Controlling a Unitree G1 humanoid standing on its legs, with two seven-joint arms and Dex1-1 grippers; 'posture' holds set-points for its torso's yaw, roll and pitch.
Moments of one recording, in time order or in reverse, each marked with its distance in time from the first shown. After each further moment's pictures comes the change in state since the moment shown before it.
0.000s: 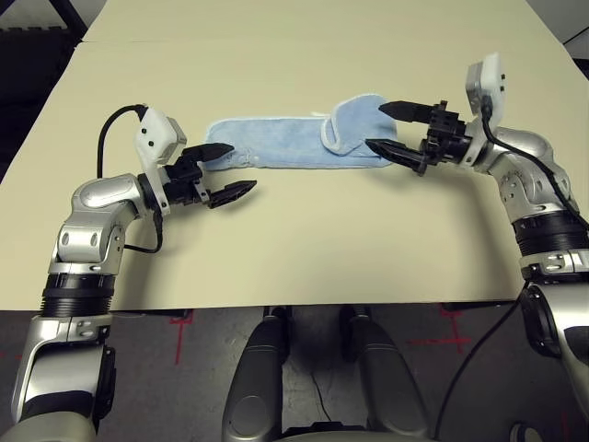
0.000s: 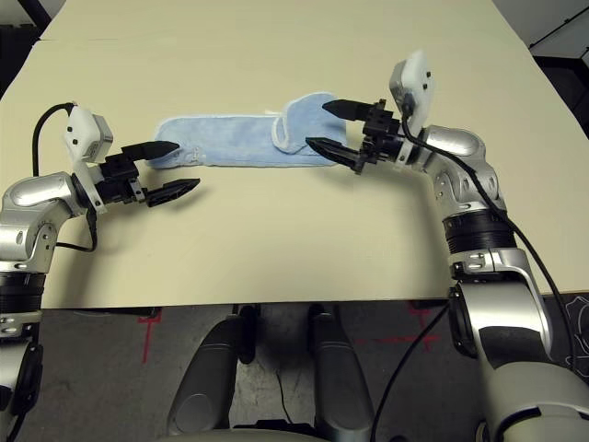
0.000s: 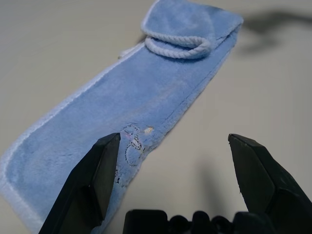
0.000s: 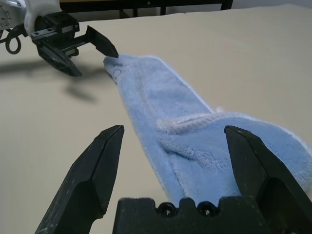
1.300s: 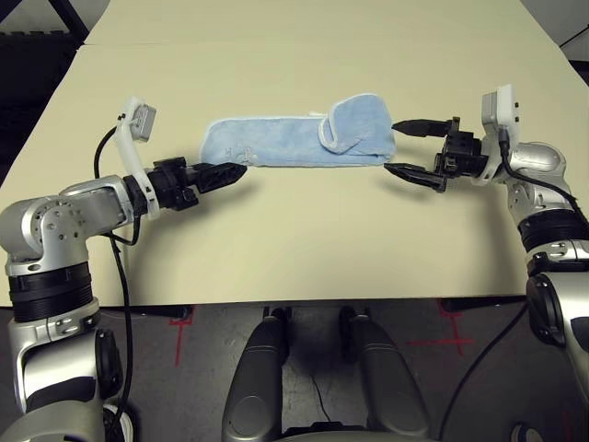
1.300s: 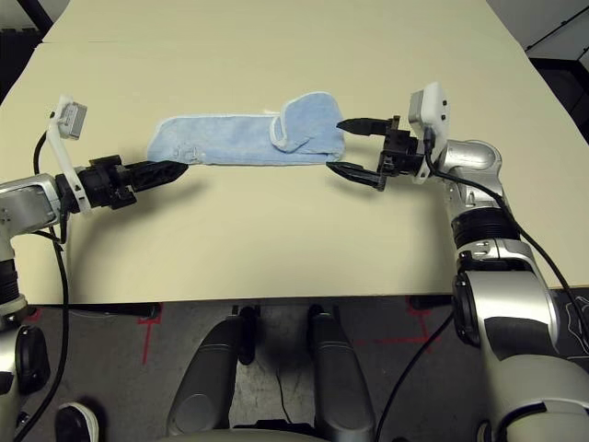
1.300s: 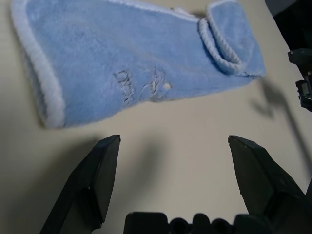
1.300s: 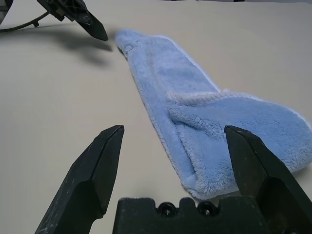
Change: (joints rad) left arm -0.066 -0.016 0.299 -0.144 -0.456 1.067 0.433; right arm -0.026 -0.007 -0.023 0.187 -0.058 -0.191 0.100
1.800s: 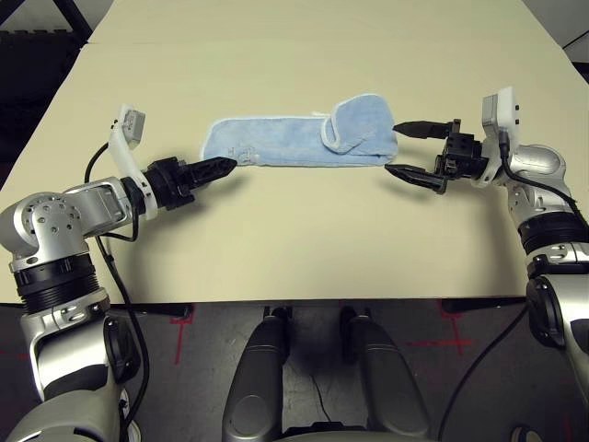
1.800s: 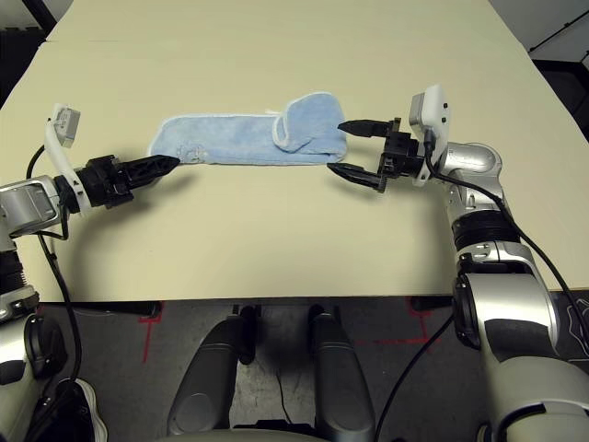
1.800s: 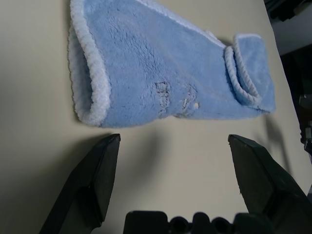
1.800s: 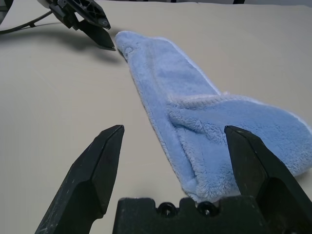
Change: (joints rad) left arm -0.089 -0.120 0.127 0.136 -0.004 0.058 0.173; right arm 0.005 0.003 0.000 -0.016 0.001 0.001 -0.009
